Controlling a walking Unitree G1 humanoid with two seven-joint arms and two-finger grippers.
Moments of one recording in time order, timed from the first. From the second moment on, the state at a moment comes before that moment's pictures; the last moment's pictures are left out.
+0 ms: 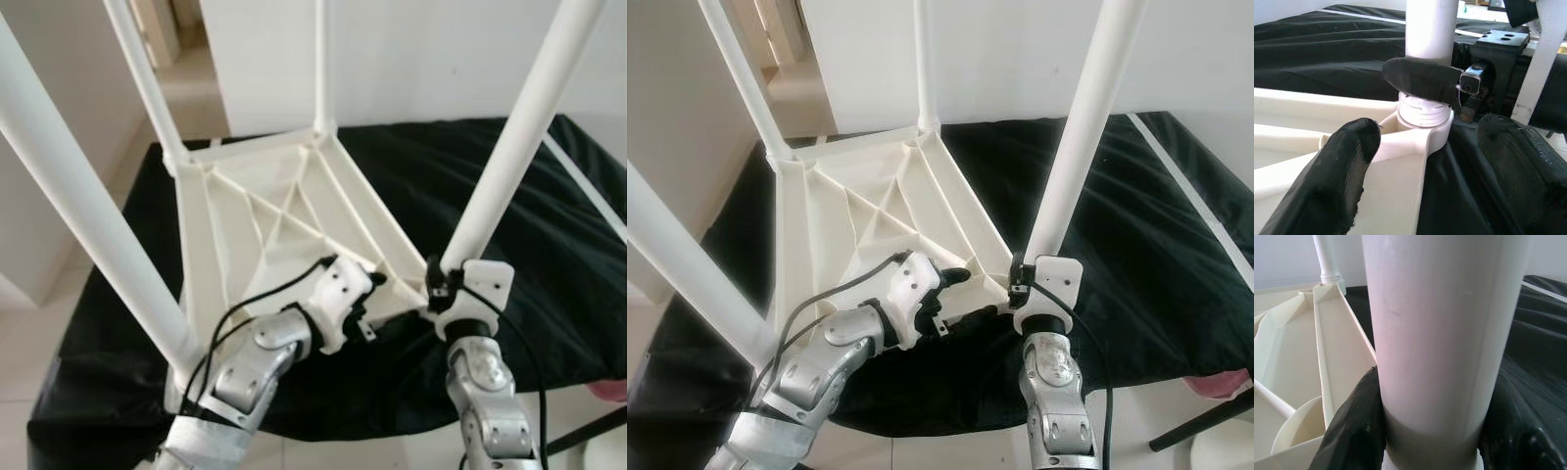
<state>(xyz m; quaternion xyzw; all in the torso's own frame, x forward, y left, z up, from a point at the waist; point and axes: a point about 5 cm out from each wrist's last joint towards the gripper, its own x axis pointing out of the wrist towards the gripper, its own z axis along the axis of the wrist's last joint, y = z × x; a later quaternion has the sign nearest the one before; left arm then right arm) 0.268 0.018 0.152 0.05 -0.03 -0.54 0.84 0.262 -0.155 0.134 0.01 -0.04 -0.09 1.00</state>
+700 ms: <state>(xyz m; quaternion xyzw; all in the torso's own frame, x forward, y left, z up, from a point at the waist) 0.272 0.020 0.153 0.04 -0.04 -0.54 0.84 0.268 -0.154 0.132 -0.01 -0.03 -0.02 1.00</state>
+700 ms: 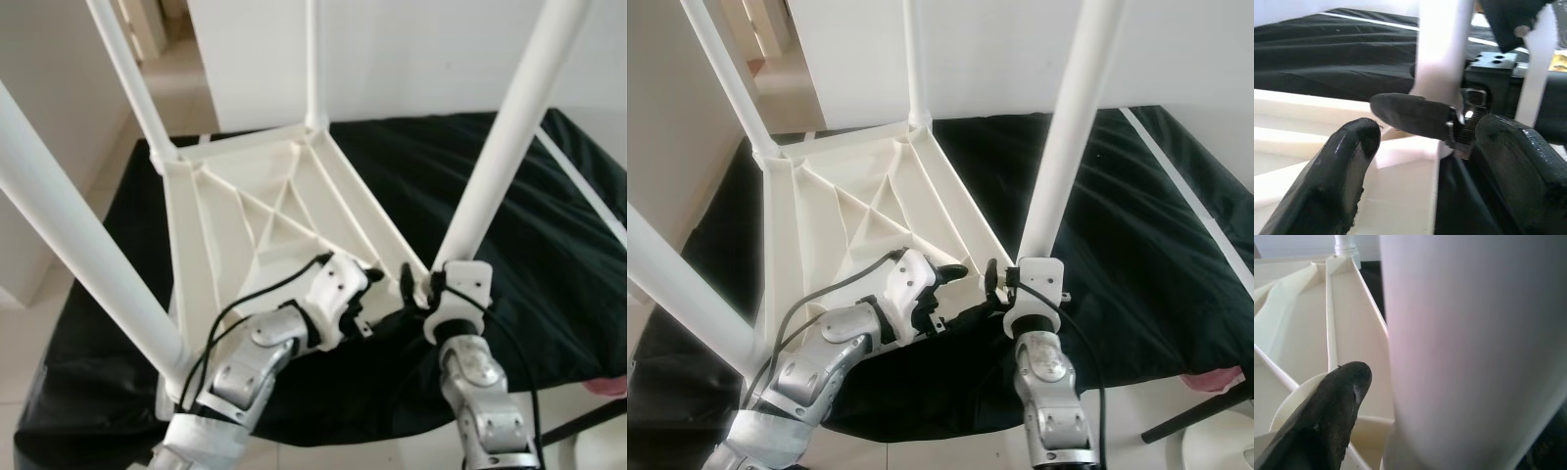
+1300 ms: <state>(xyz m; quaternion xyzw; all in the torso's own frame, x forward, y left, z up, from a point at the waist) 0.255 0.033 0.153 0.03 -0.03 -0.53 0.84 0.264 -0.203 0.142 -0.05 -0.03 0.17 0.98</state>
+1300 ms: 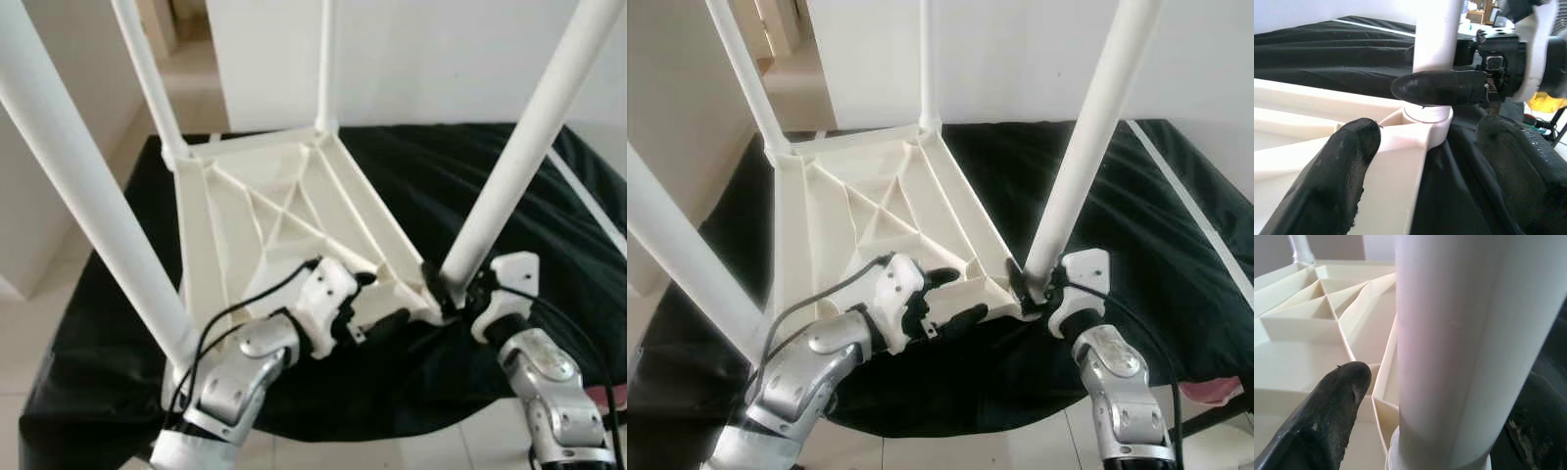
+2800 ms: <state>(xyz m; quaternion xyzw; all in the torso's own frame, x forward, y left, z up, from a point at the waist) 0.268 0.047 0.153 0.07 -0.02 -0.53 0.85 0.288 -0.200 0.122 -0.04 -0.03 0.23 0.97</state>
